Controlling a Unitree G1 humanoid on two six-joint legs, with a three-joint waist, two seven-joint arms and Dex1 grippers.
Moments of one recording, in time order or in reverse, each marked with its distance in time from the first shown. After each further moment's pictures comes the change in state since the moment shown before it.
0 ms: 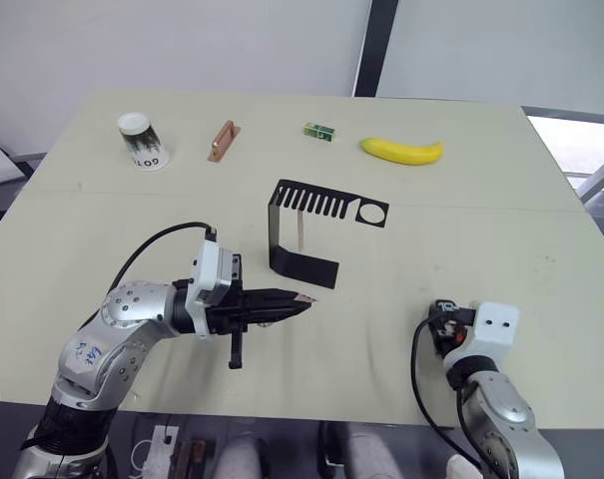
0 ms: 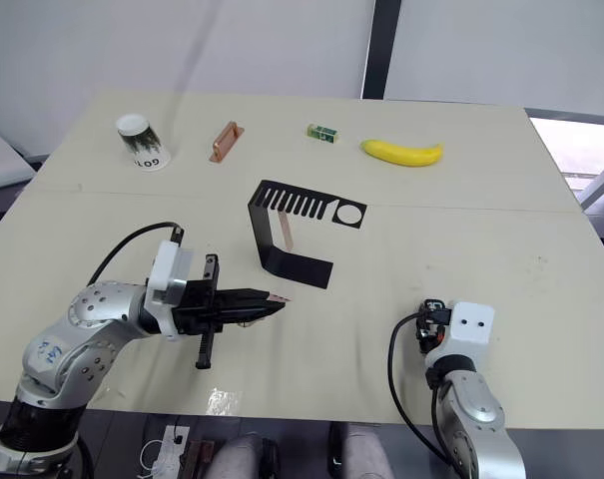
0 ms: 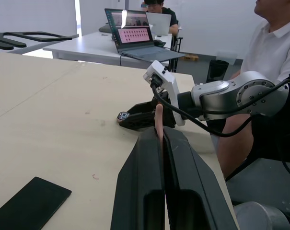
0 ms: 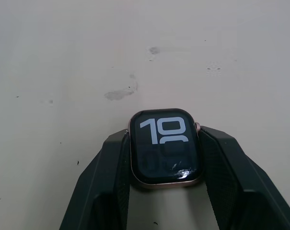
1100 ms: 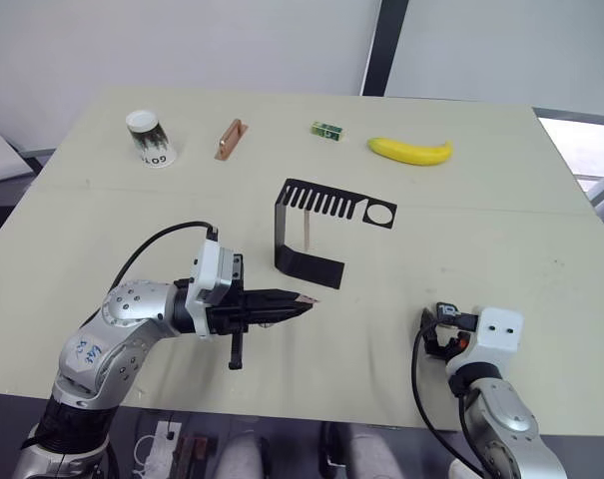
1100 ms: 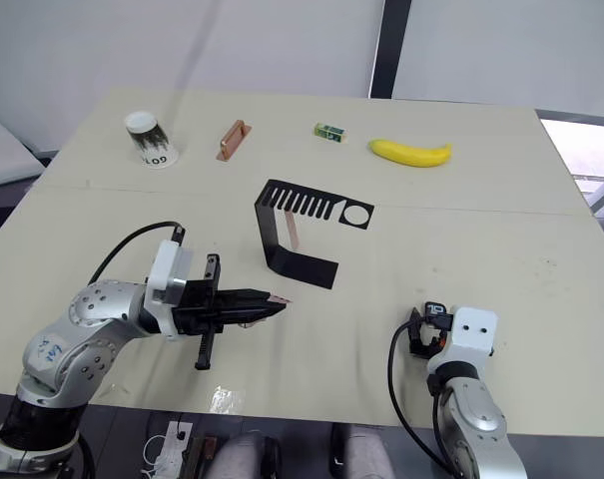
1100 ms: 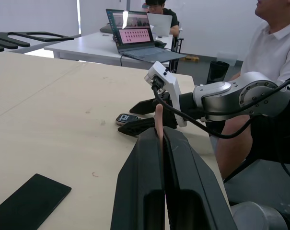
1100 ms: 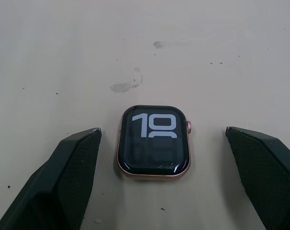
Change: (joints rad) left arm -0.003 -0.003 -0.001 -0.005 -0.012 0.013 -0.004; right arm 0.047 0.039 0.028 -0.051 -0.038 0.019 -0.083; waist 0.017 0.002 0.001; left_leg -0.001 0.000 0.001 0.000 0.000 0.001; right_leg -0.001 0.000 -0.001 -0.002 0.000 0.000
